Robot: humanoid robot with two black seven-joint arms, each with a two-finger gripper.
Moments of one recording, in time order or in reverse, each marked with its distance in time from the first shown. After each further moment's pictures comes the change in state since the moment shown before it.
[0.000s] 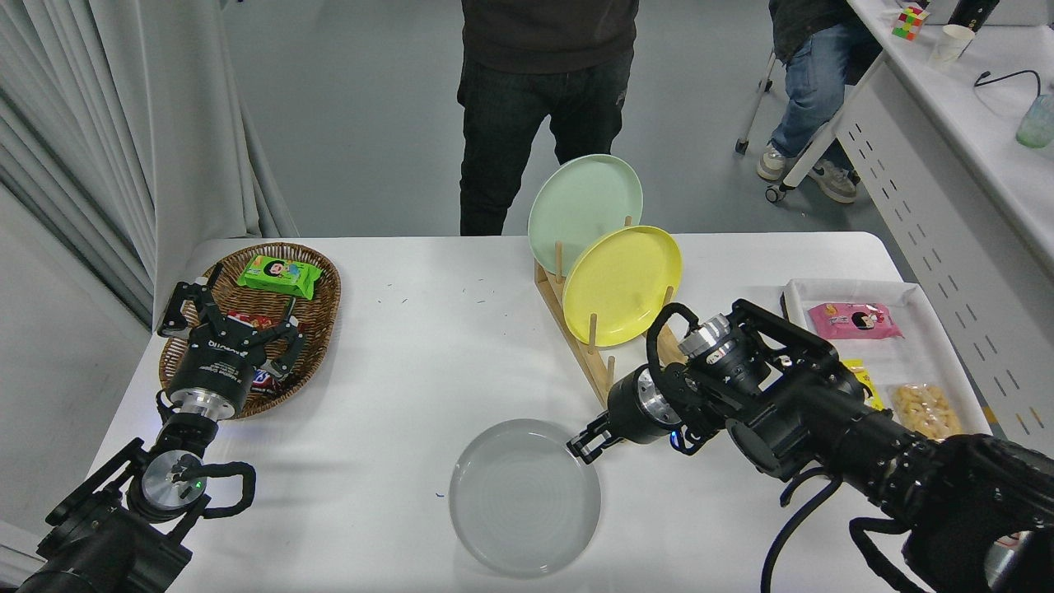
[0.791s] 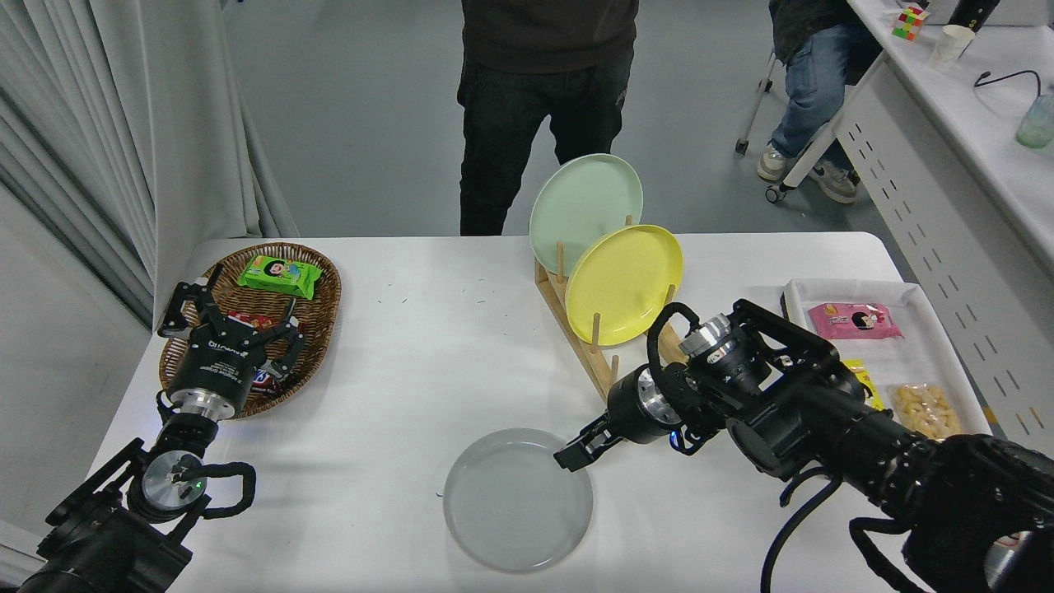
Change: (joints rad) left arm 0.000 0.000 0.000 0.000 0.000 0.000 0.000; right arm 0.002 0.000 0.001 0.014 0.006 0.000 -0.006
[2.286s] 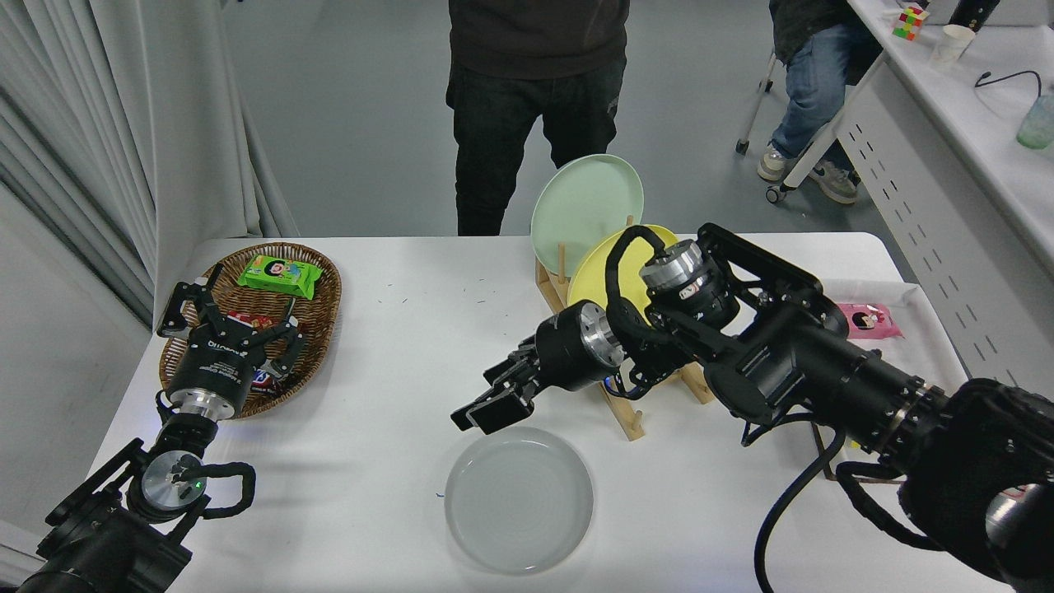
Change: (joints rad) left arm 0.000 0.000 0.000 0.000 0.000 0.000 0.000; right arm 0.177 -0.041 0.056 0.218 0.064 0.179 -0.253
